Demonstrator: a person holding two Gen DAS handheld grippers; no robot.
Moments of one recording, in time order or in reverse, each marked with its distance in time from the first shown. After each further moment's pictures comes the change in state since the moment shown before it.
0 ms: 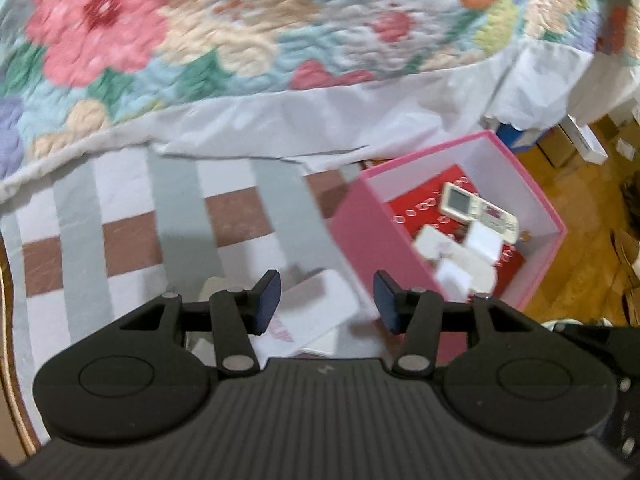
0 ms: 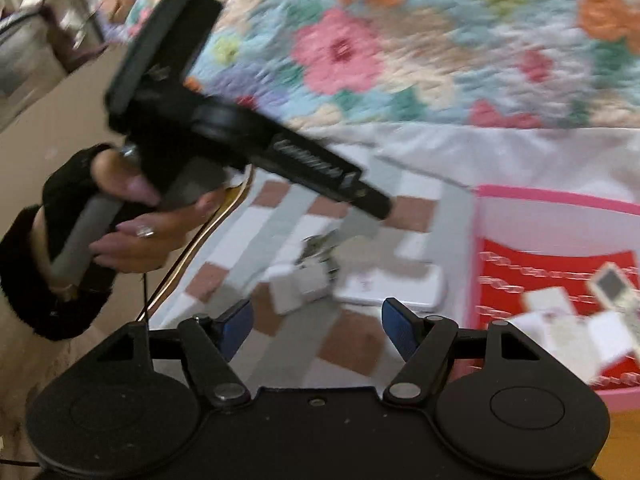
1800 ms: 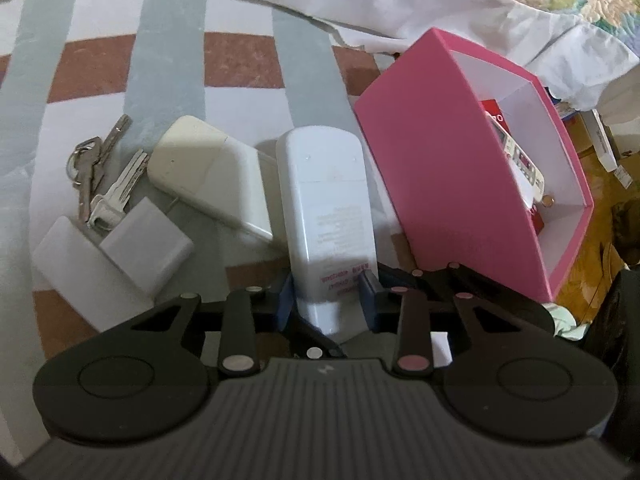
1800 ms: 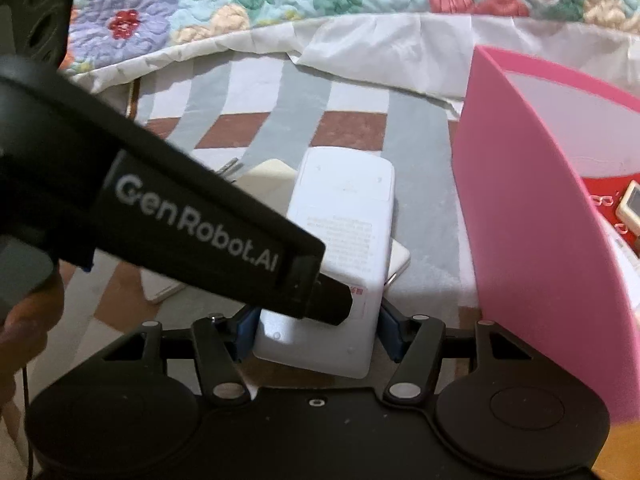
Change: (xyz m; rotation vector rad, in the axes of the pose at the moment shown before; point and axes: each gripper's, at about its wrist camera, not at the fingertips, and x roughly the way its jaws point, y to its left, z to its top) left arm 0.081 0.022 -0.078 -0.221 0.182 -0.096; right arm 0.133 -0.028 -0.044 0.066 0.028 -0.291
